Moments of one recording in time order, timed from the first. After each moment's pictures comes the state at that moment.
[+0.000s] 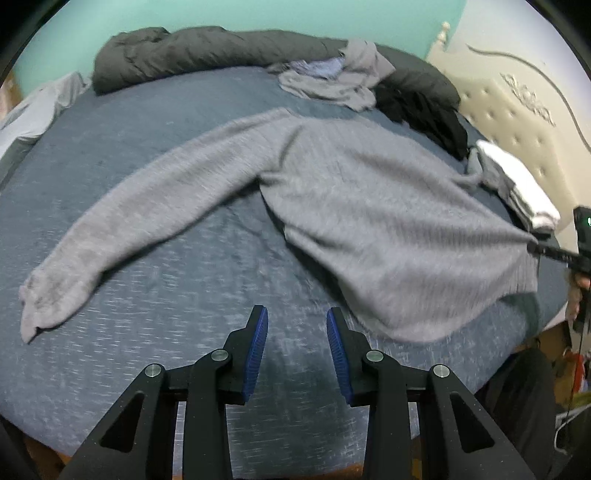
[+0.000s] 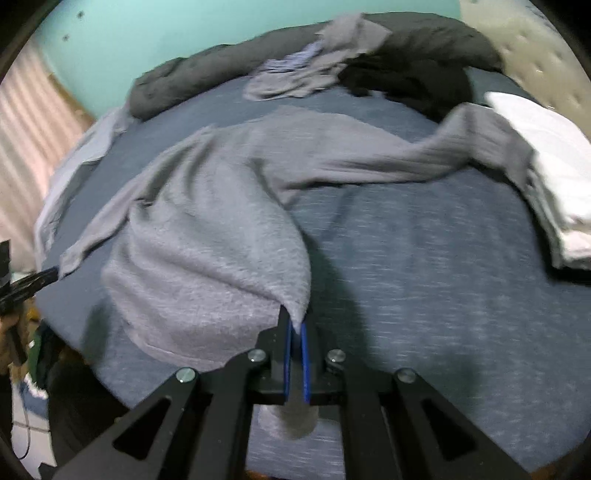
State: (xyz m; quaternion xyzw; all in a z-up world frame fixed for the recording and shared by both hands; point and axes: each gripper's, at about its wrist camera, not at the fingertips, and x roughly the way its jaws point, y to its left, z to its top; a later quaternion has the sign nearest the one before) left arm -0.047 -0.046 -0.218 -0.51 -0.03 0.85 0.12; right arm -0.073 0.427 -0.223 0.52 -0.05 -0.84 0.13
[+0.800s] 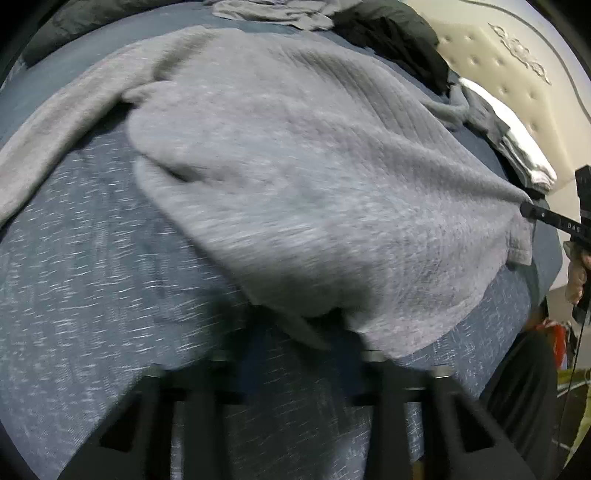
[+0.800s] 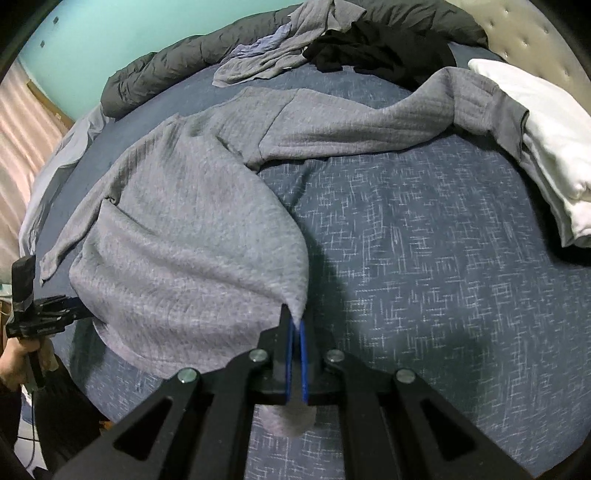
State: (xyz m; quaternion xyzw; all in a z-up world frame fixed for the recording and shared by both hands) left arm -0.087 0.064 -0.324 -0.58 -0.03 0.79 0.19; right arm -0.085 0.445 -0.263 0.54 -0.06 -0.83 0.12
